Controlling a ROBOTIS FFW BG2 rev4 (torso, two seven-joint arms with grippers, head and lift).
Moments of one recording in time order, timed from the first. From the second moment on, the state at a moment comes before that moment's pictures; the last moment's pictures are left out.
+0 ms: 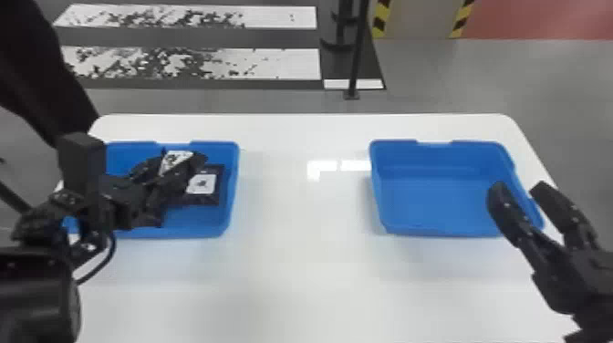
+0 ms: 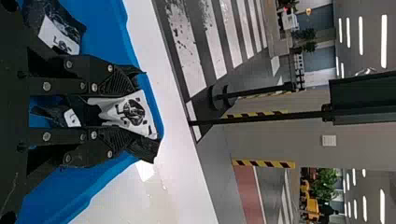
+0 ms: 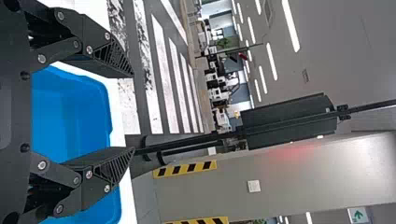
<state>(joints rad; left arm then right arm) 0.22 0.12 0.24 -1.96 -0.17 0.50 -0.63 0.77 0.00 -0.25 -2.33 -0.35 0.10 0.30</state>
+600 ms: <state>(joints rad) 0.38 0.06 0.34 -2.13 -0.07 0.42 -0.61 0.77 0.00 -0.24 -2.33 -0.35 0.10 0.30</state>
